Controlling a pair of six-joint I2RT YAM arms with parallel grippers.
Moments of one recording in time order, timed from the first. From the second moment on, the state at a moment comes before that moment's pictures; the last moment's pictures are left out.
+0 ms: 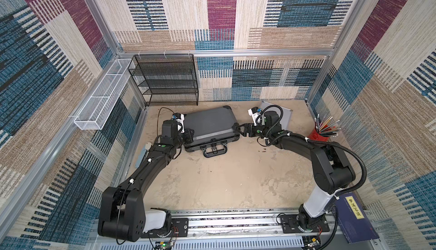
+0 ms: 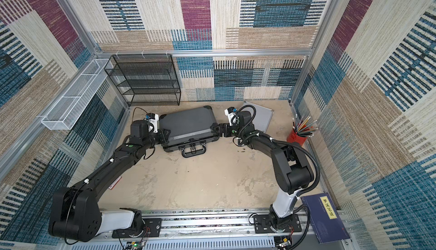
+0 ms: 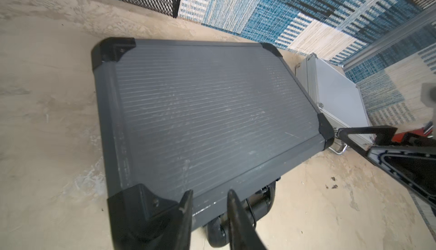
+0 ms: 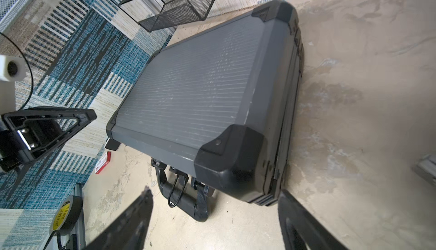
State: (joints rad) left arm -0.16 1.31 0.86 -0.11 0.21 -0.34; right arm 0.33 1.75 1.06 0.17 -0.58 0.38
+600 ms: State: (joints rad) left arm 0.00 1.11 0.70 -0.11 0.21 -0.45; right arm 0.33 1.75 0.91 0.33 -0.61 0.55
